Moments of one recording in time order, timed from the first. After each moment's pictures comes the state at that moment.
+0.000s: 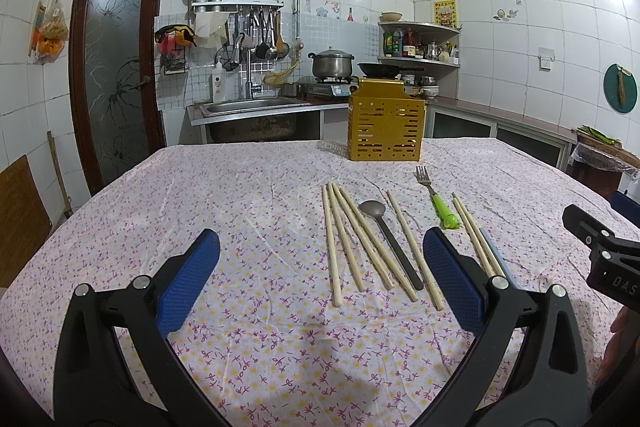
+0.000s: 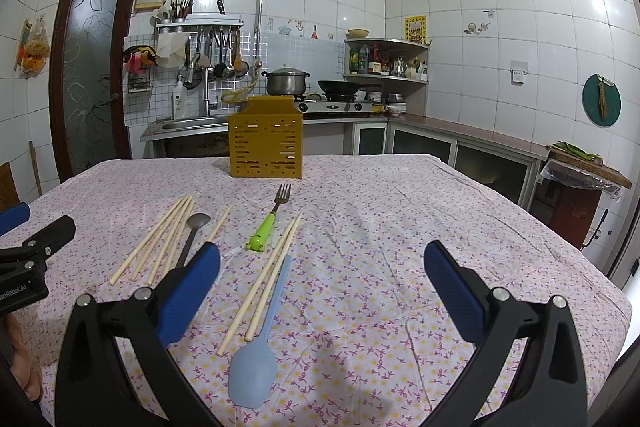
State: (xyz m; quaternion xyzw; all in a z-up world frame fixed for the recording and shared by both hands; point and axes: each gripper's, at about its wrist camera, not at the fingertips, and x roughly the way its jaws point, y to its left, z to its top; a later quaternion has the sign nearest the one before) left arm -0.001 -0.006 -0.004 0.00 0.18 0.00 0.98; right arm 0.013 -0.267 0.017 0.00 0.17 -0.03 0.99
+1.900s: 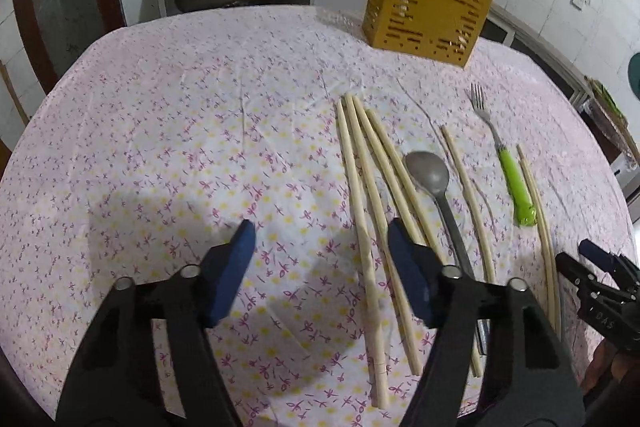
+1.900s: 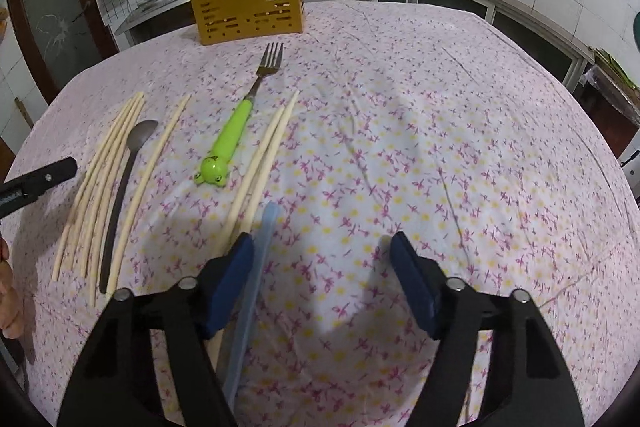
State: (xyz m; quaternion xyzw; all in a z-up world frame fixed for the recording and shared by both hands) left arm 0.191 0.023 -0.045 -0.04 0.46 -0.04 0.89; right arm 0.166 -0.270 -0.039 0.03 0.46 0.00 0.89
